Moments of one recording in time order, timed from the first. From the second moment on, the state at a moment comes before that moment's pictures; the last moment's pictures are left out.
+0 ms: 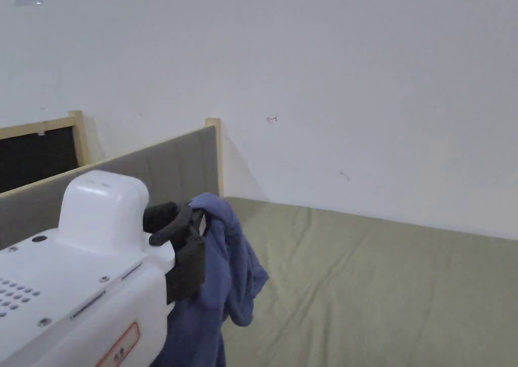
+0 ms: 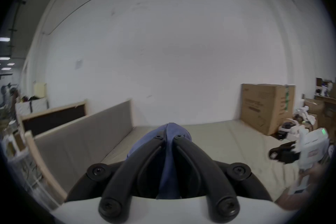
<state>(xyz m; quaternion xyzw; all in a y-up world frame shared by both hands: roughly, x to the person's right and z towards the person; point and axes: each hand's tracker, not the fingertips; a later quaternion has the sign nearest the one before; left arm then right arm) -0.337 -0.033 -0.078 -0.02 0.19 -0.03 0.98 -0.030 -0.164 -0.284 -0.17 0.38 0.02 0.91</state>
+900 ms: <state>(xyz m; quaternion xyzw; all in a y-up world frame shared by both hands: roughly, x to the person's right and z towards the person) -0.215 -0.350 -0.411 -0.55 -0.05 0.21 0.81 0.100 -0.212 -0.313 -0.24 0.19 -0.01 0.95</state>
